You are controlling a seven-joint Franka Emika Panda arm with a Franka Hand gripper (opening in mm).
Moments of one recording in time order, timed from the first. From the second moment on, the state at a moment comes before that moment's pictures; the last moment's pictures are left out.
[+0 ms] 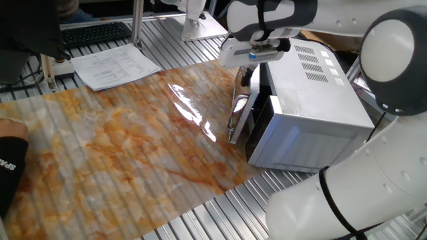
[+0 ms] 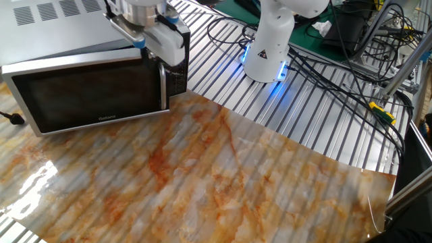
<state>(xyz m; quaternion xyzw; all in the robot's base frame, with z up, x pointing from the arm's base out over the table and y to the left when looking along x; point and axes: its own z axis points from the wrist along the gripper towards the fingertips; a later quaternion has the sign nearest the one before) 0.448 -0.178 0.298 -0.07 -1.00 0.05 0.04</state>
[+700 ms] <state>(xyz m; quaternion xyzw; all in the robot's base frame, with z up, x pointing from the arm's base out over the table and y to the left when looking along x) 0.436 -0.194 0.295 -0.05 -1.00 0.05 0.04</state>
